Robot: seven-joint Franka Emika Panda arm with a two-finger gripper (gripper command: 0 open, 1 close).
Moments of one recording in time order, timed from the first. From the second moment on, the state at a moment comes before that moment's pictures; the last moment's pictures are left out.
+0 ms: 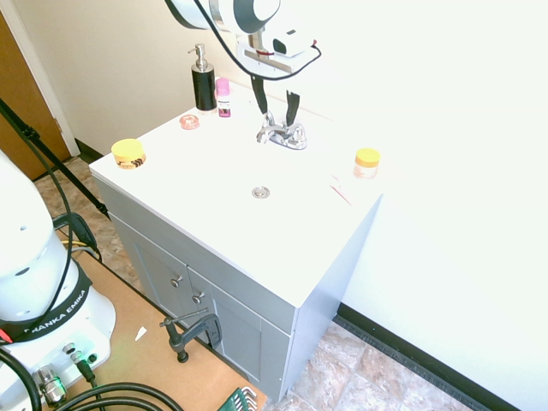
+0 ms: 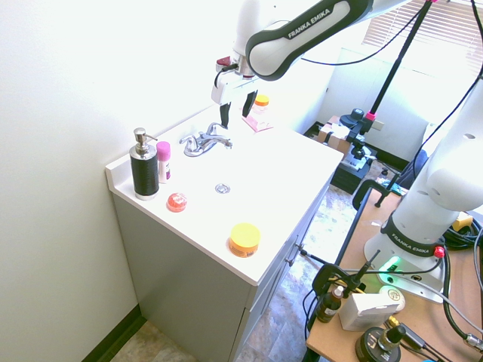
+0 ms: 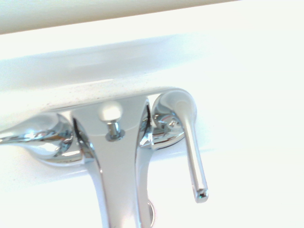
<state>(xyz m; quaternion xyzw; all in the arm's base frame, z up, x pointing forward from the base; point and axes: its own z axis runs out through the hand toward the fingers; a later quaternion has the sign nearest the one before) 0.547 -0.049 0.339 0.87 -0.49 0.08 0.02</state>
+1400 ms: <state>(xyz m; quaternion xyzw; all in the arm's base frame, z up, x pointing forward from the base) 0.598 -0.123 0.302 0.84 -0.53 0.12 0.06</state>
